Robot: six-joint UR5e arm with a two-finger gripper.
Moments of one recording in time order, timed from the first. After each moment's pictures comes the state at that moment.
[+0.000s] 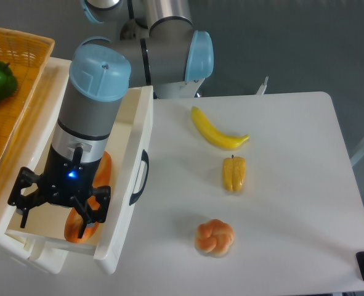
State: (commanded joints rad) arm 2.18 -2.00 -1.27 -0.93 1.10 0.02
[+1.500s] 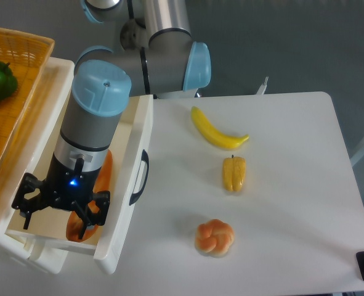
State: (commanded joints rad) arm 2.18 -1.97 -1.33 -0.93 1.10 0.03
